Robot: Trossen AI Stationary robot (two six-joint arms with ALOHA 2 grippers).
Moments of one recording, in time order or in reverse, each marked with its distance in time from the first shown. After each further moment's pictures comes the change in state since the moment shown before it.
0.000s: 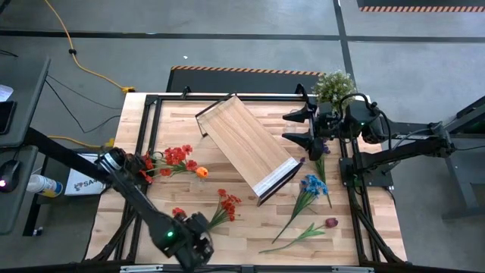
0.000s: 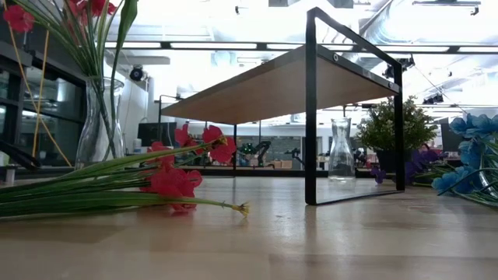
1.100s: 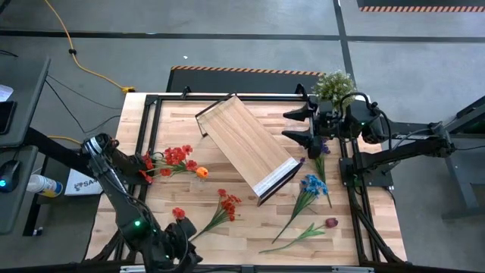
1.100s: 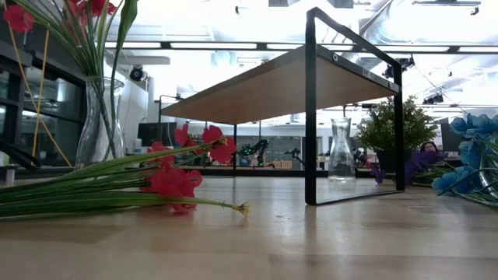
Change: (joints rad) left arm -0.109 -0.219 0.000 0.204 -0.069 -0.088; right arm 0.000 0.000 0.000 0.006 0.035 0.009
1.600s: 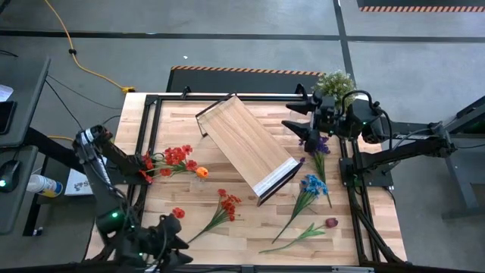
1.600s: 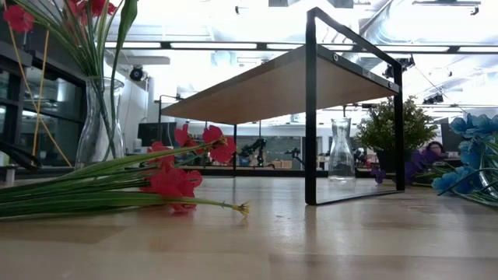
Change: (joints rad) left arm -0.096 -0.121 0.000 0.023 -0.179 0.087; right arm 0.000 0.000 0.000 0.036 0.143 -0.027
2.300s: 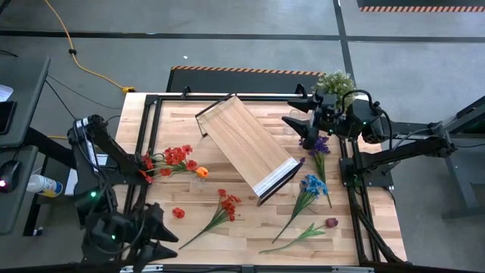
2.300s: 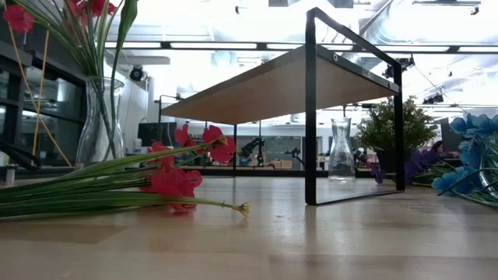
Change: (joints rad) left arm -0.061 -0.159 0.000 0.004 -0.084 0.184; right arm 0.000 0.000 0.000 0.004 0.070 0.000
